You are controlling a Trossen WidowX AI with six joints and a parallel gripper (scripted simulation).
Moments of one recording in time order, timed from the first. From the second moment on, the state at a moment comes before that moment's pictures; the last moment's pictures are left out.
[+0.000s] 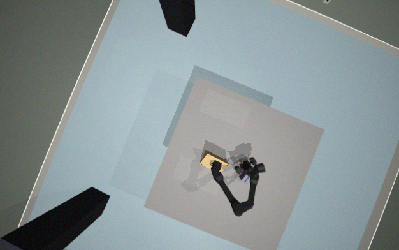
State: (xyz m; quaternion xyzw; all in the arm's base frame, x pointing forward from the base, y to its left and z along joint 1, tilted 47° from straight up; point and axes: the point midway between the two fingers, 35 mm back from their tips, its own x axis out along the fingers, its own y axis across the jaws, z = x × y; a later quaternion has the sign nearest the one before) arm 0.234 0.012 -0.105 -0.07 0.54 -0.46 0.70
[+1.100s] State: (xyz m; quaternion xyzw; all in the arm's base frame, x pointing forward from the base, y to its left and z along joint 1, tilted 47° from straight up) arm 0.237 0.044 -0.075 -0.08 0.54 -0.46 0.70
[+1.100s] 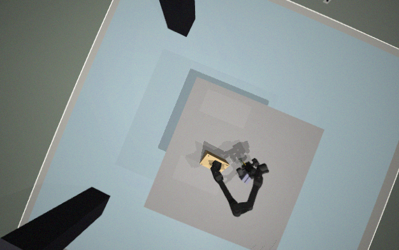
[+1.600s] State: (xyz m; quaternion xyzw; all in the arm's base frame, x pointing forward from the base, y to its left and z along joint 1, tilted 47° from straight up) arm 0.235 0.071 -0.048 -0.08 0.54 -0.46 0.70
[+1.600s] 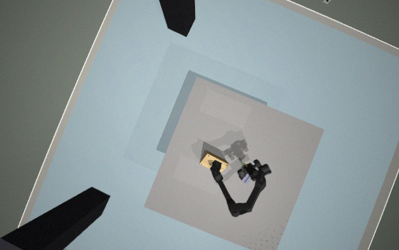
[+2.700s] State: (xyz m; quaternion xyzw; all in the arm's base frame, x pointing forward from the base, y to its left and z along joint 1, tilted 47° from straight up) arm 0.237 0.083 -0.042 0.23 0.29 -0.65 0.67
